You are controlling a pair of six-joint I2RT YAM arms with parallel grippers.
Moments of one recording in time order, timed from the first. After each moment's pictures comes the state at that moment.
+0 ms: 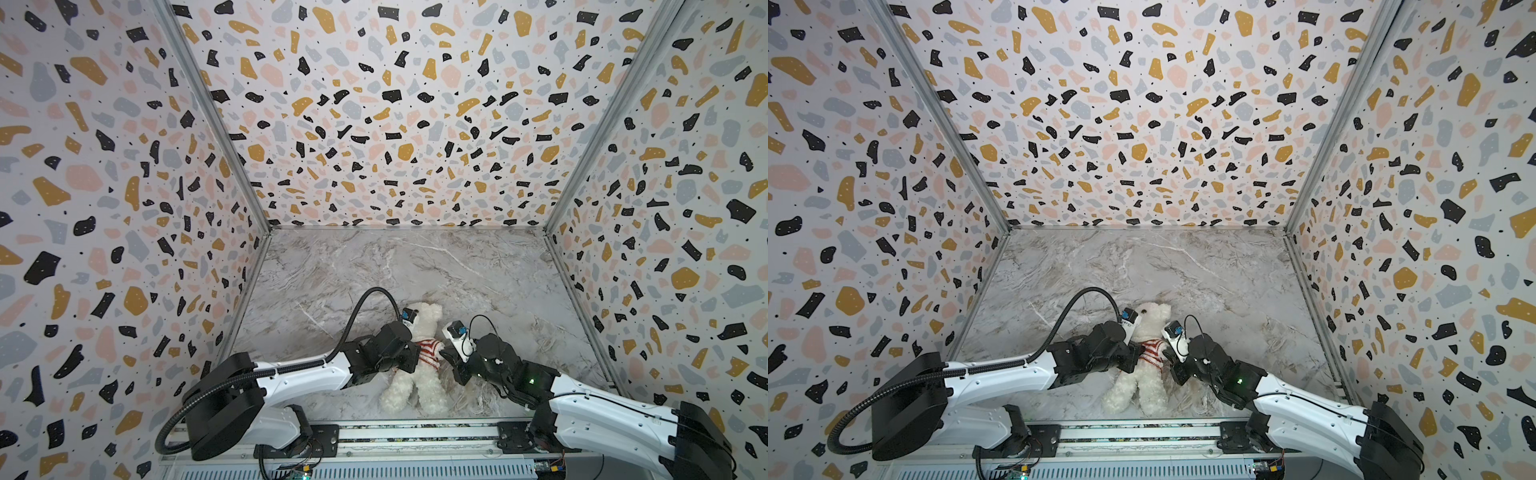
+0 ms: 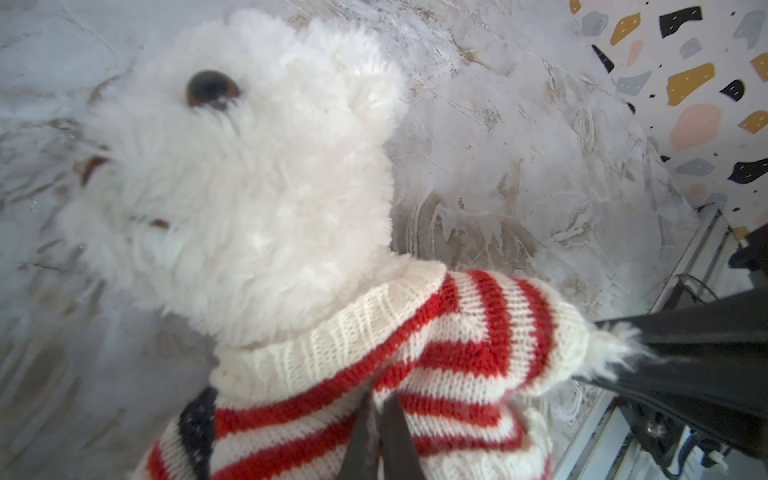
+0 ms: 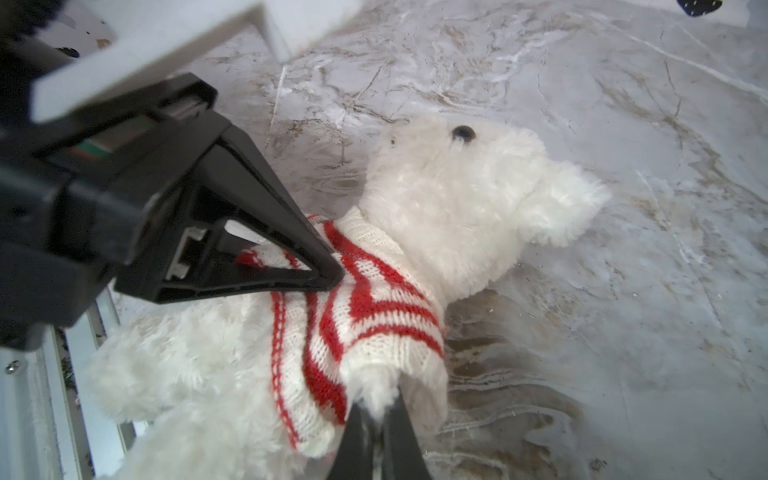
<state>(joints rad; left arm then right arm) -1.00 1.33 0.64 -0.03 -0.02 -0.58 0.98 0.85 0.36 -0.03 0.01 0.16</state>
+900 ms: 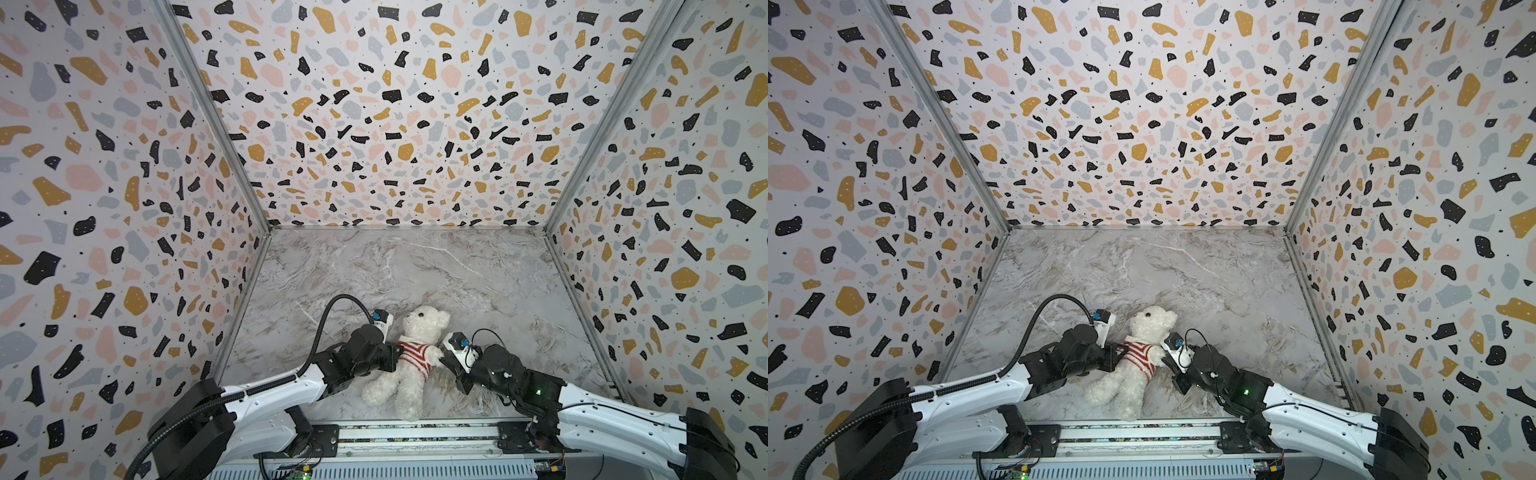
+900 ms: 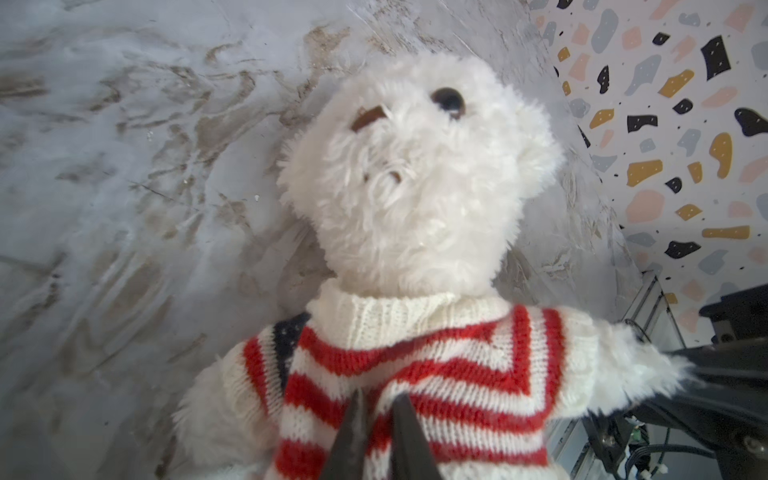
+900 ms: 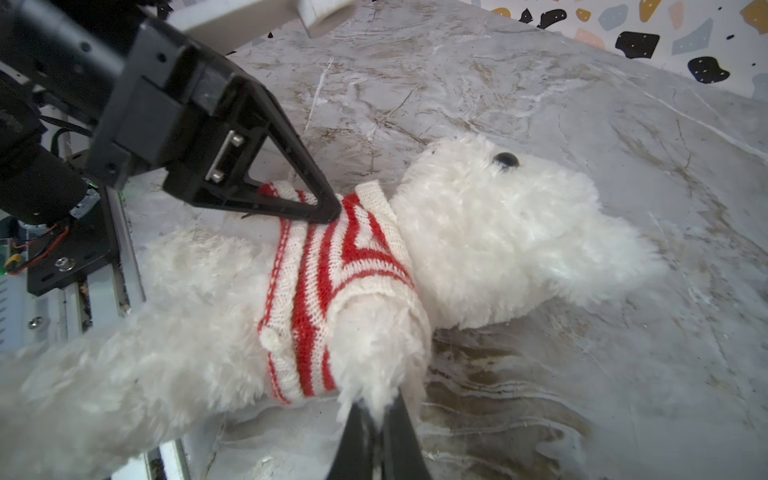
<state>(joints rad) -0.89 1.13 0.44 0.04 0.07 -0.68 1.04 0.78 0.29 0.01 0.06 0.10</state>
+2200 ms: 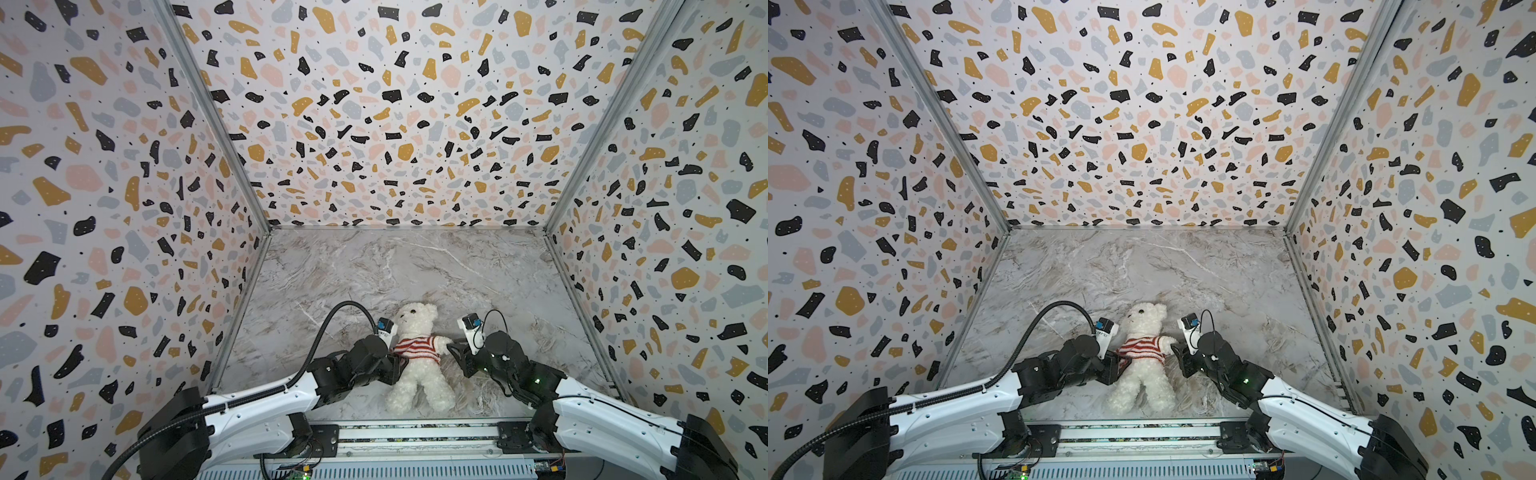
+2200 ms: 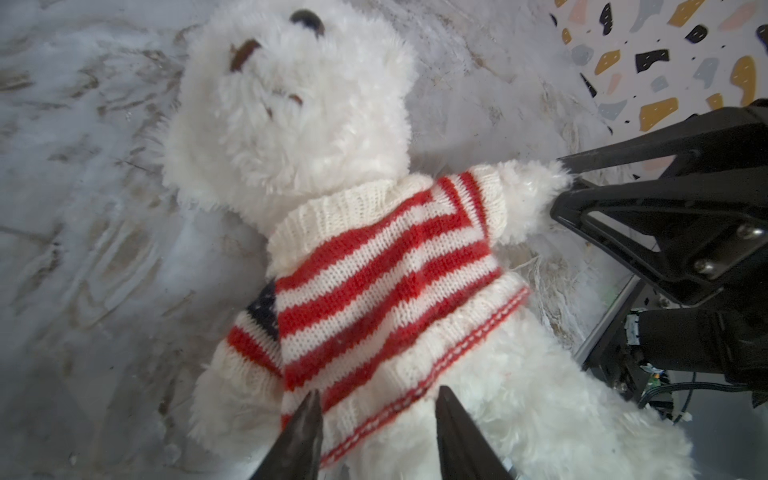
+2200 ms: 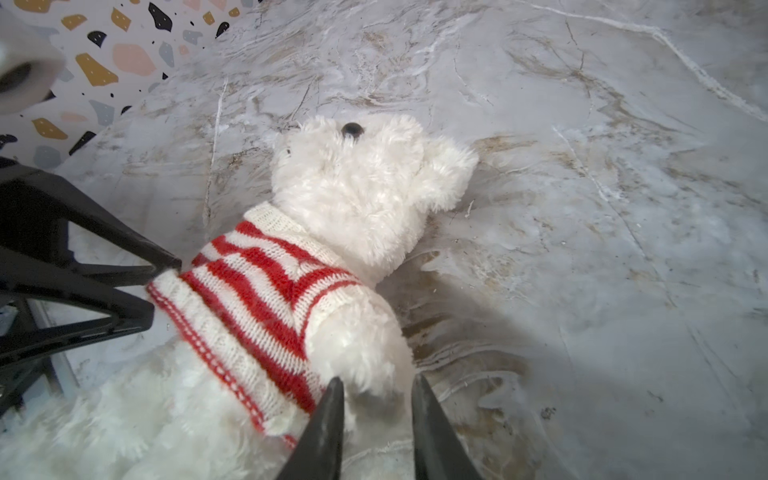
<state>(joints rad) -1.00 1.01 0.45 -0.11 -0.02 -0.65 0.86 0.80 0.34 -0.06 0.05 0.31</state>
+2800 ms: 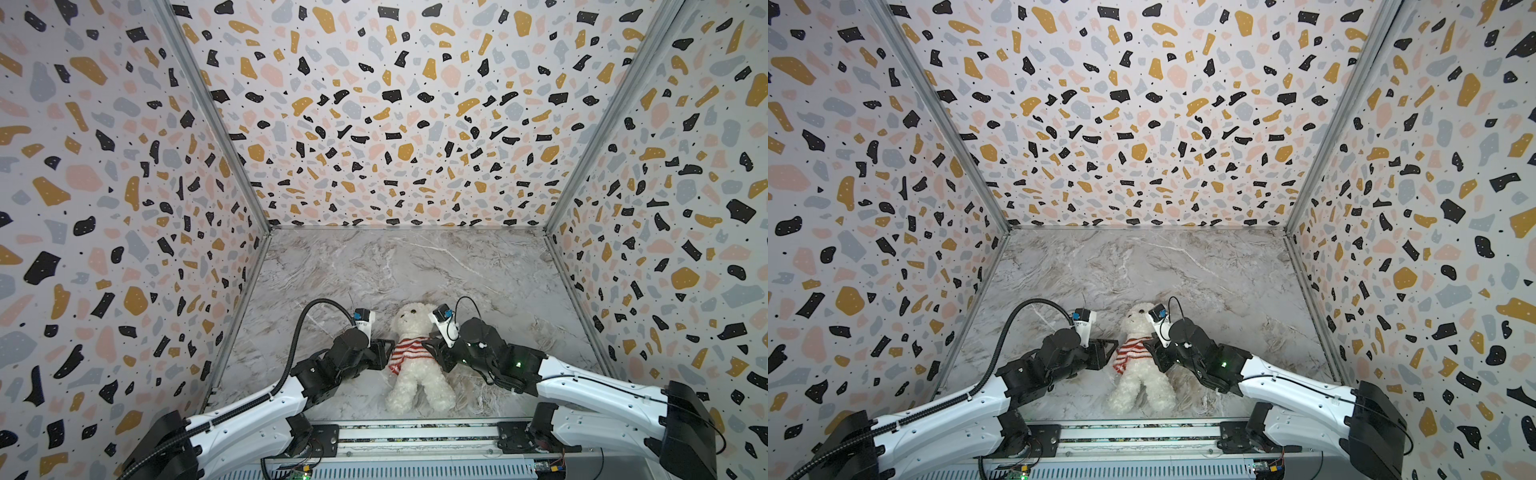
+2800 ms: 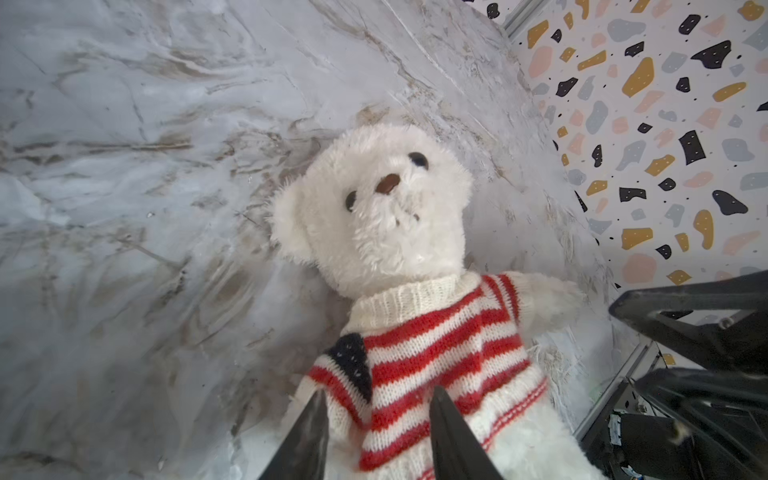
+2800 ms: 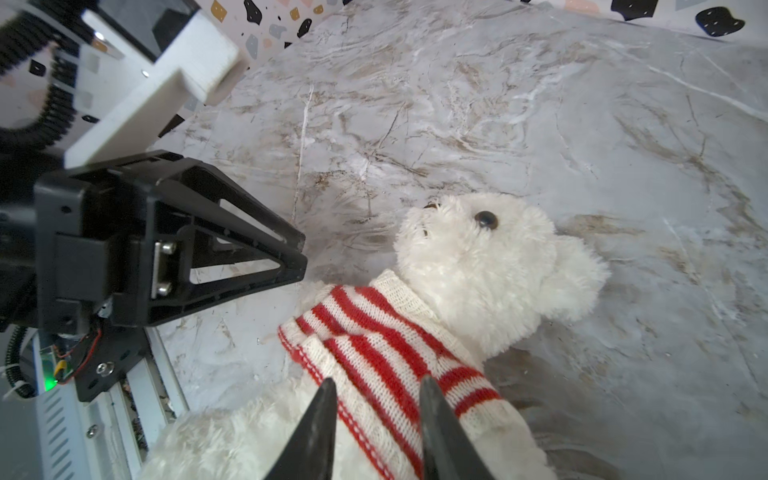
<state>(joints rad) -0.85 0.93 0.38 -0.04 -0.02 -0.74 1.01 1.08 0.63 -0.12 0.04 0.26</state>
